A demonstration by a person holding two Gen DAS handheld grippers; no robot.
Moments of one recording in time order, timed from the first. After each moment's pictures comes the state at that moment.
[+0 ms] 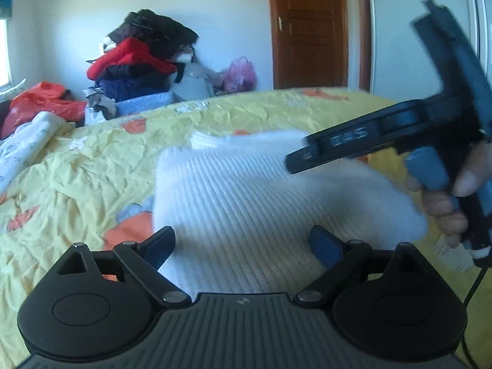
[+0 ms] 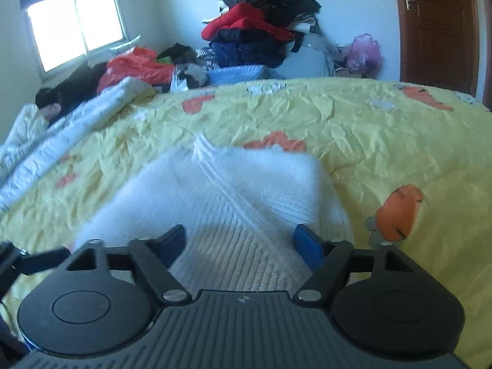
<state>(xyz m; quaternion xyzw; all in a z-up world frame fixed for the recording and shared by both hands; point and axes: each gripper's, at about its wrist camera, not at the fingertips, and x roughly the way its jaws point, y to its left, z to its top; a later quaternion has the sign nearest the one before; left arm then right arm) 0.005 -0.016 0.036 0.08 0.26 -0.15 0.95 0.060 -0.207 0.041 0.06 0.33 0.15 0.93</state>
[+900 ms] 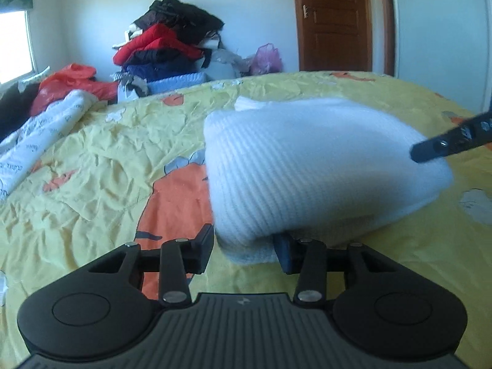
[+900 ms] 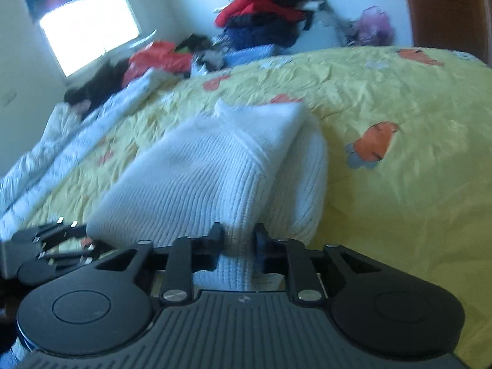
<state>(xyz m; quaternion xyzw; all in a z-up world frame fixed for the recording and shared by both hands) -0.028 0.022 0.009 0.09 0.29 -0.10 0.95 -0.021 -0.262 0.034 0.11 0.35 0.19 0.91</state>
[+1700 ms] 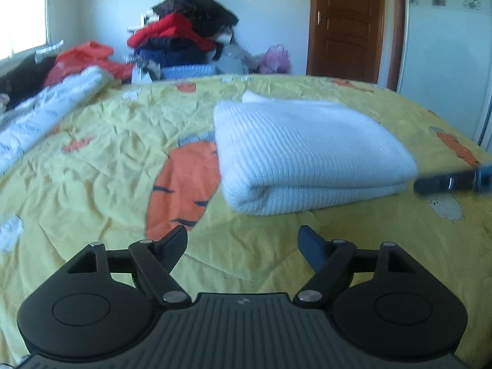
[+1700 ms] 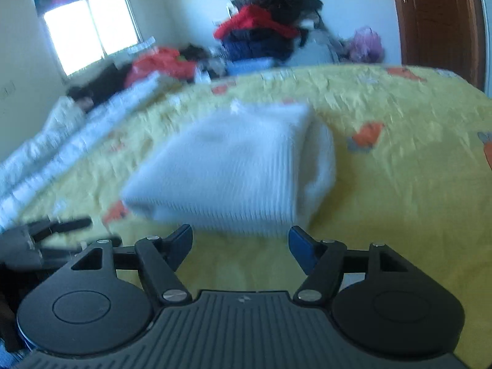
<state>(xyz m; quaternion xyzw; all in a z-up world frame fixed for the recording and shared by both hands) -0.076 0.035 0.017 0.04 0.31 -0.09 0.94 -0.097 -0.232 0.040 0.08 0.34 0.16 0.92</state>
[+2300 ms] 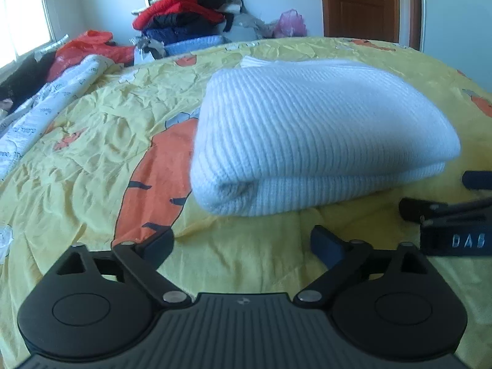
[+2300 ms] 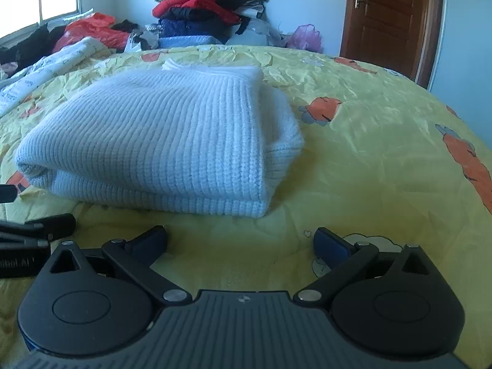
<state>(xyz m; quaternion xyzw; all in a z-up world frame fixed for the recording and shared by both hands) -0.037 -0.008 -0.011 0.09 0.35 -0.04 0.93 -0.062 -0.190 -0.015 -0.01 0.36 0.01 0.93</state>
